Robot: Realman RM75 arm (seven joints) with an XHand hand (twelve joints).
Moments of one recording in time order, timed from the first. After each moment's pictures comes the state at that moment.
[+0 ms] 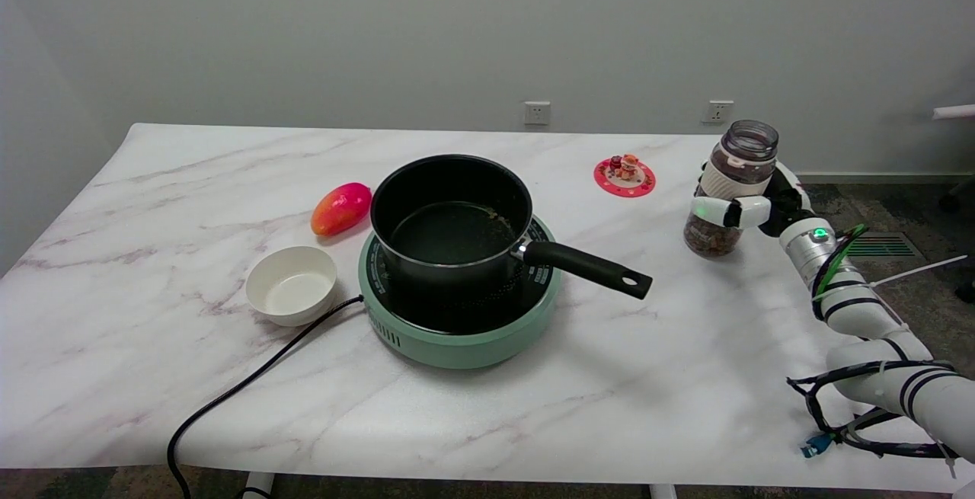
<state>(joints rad) 0.21 -0.89 -1.74 0.57 0.50 0.76 1.79</state>
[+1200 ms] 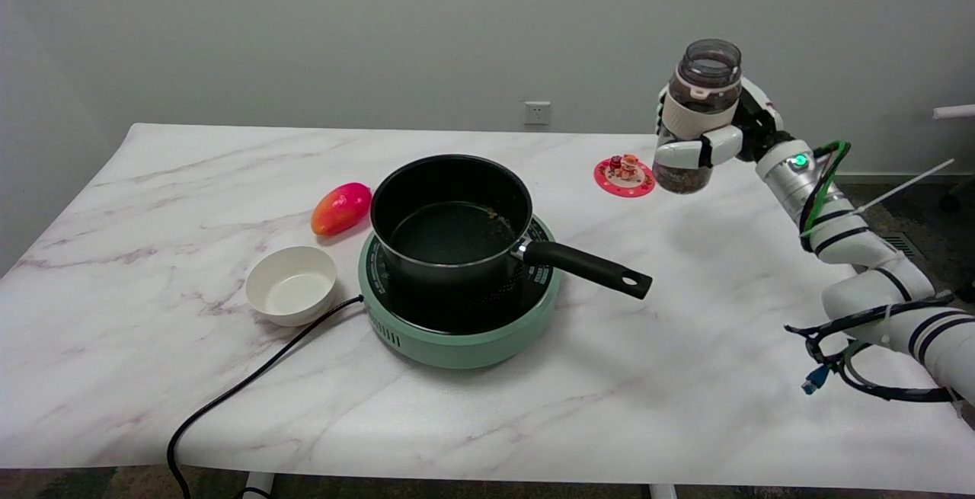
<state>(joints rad) 0.26 -0.79 -1.77 0.86 0.39 0.71 1.77</state>
